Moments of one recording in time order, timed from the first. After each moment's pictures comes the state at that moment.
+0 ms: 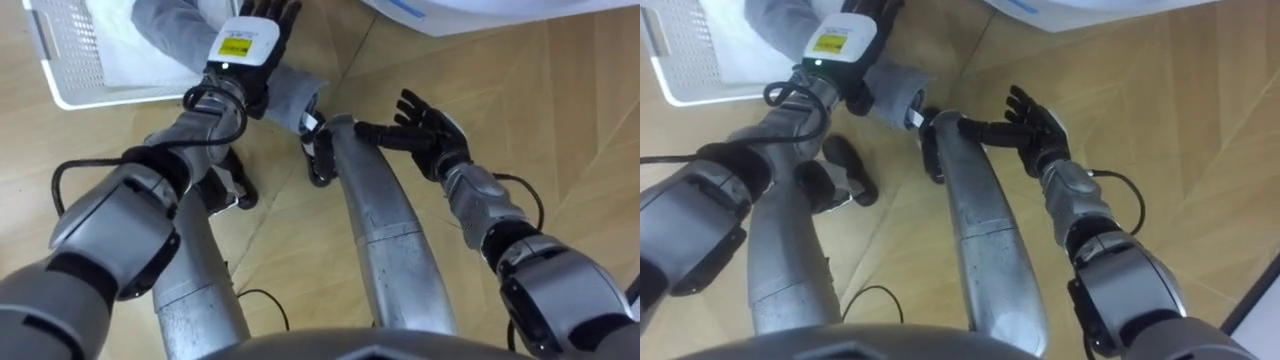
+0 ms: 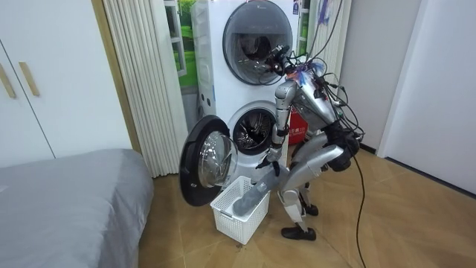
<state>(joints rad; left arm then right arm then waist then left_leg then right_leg) -0.74 0.24 -0.67 1.22 0.76 -0.23 0.48 -0.45 -0.20 0.36 1.22 0.70 -0.24 0.17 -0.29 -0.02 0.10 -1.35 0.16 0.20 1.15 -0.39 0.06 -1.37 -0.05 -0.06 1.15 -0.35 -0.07</state>
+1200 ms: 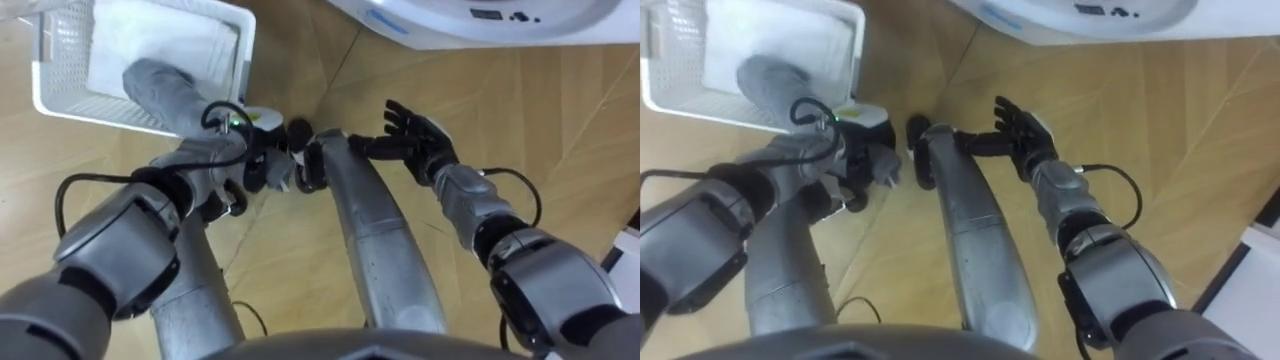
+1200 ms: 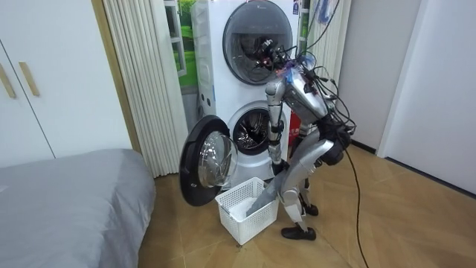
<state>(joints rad) -0.64 0.23 -0.81 1.24 0.64 -0.17 -0.09 -0.49 -0.15 0.37 1.31 0.51 -0.20 0.13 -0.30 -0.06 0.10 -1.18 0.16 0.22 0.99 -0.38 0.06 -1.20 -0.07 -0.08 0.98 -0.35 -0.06</state>
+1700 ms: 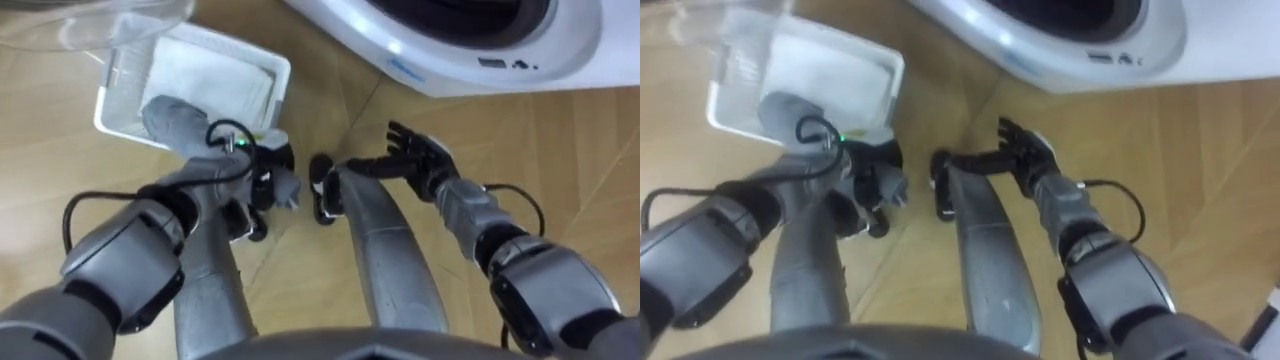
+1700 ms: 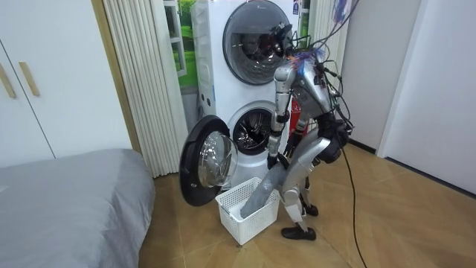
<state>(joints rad) -0.59 0.21 -0.71 1.21 0.62 -0.20 -0.03 -0.44 -0.17 0.37 1.33 0.54 -0.19 0.15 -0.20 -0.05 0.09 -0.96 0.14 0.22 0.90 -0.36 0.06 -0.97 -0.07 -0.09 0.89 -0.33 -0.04</state>
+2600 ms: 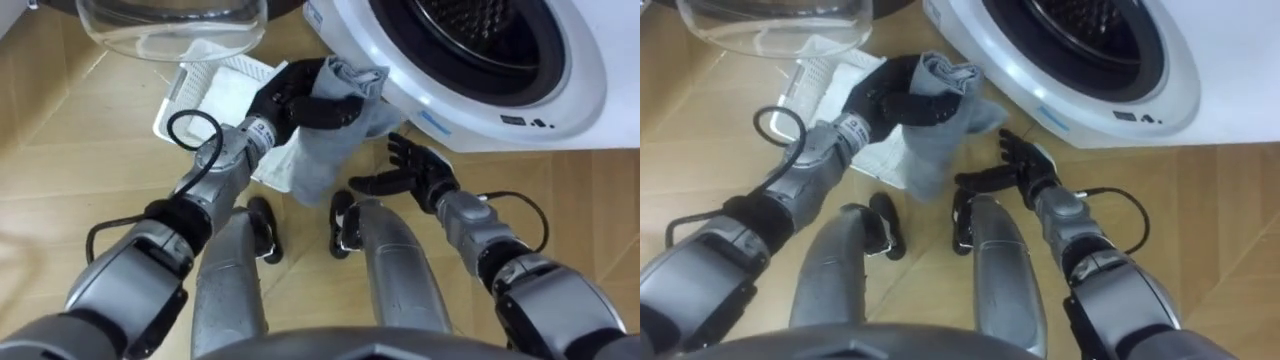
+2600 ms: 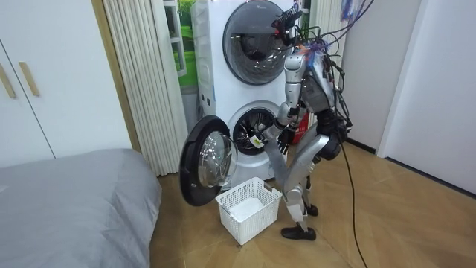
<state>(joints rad) -0.44 0.17 -0.58 0.86 -0.71 -0.26 -0.30 -0.39 -0.17 0.37 1.24 0.42 -0.19 0.13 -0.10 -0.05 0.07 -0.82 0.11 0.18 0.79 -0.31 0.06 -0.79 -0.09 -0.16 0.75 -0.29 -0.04</state>
